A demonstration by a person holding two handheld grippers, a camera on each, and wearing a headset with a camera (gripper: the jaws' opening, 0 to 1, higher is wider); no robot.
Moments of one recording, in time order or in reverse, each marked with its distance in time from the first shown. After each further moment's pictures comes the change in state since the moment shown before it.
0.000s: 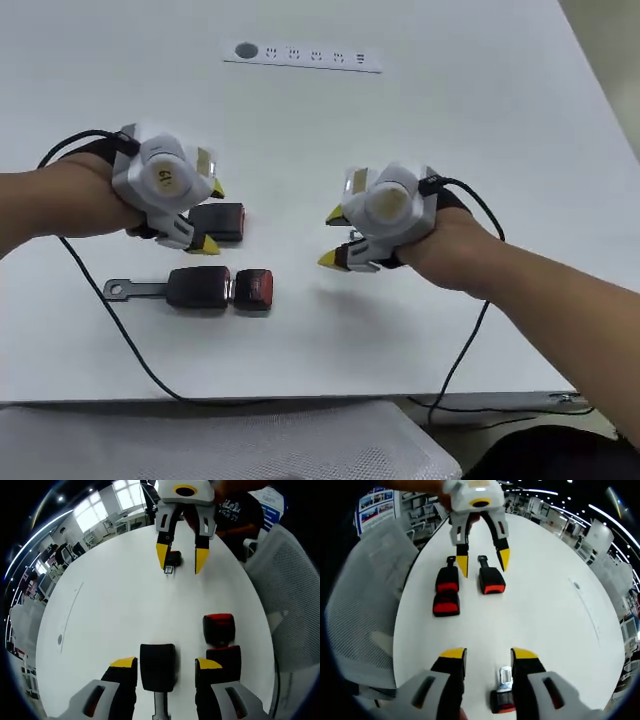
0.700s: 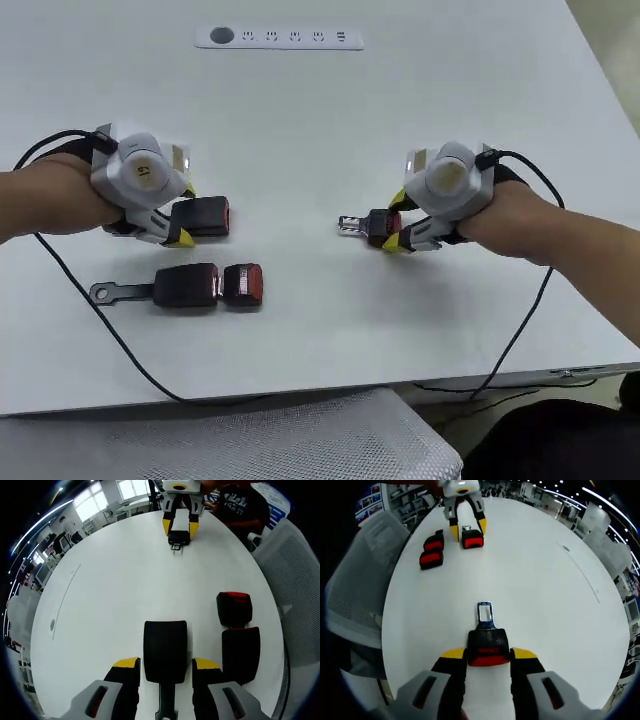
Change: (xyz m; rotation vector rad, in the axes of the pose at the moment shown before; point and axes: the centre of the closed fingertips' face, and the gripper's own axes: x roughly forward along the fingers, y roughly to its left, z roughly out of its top) left arm 0.018 0.011 -0.036 -0.055 0.086 -0.027; right arm -0.011 -0.017 -0.085 0.080 0.106 0.049
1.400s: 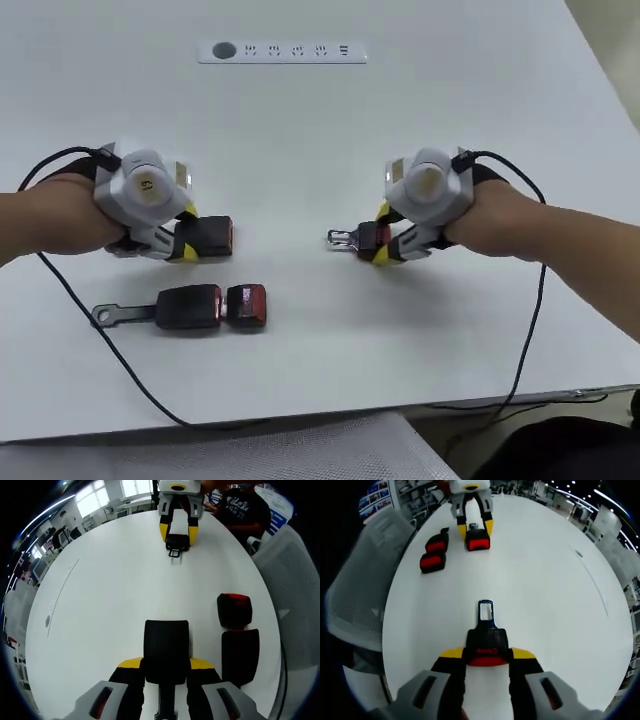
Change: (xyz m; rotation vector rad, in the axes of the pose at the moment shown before) left arm 0.001 -0.002 0.001 -0.023 0.000 -0.039; right arm 0.015 0.003 0.034 -0.057 0.014 0.069
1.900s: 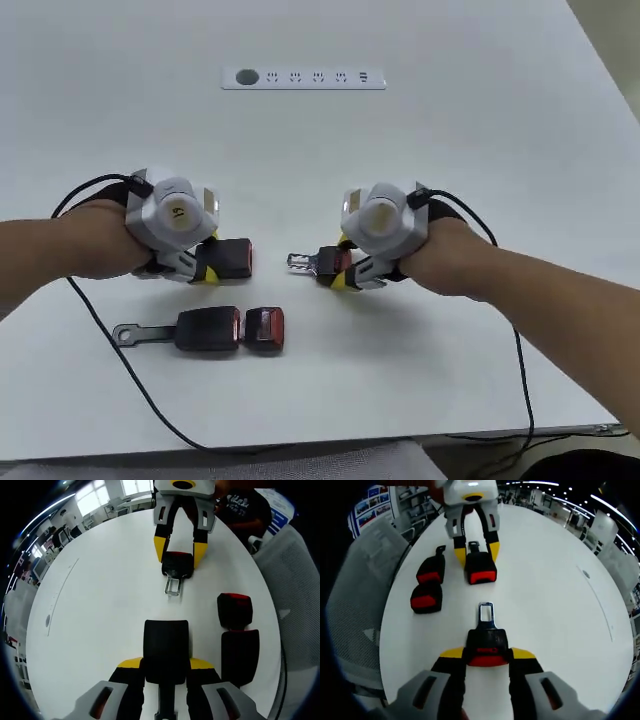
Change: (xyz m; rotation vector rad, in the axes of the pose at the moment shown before) left arm 0.000 -0.001 -0.001 -0.002 0.016 0.005; right arm 0.040 0.005 0.072 -0.024 -0.086 -0.018
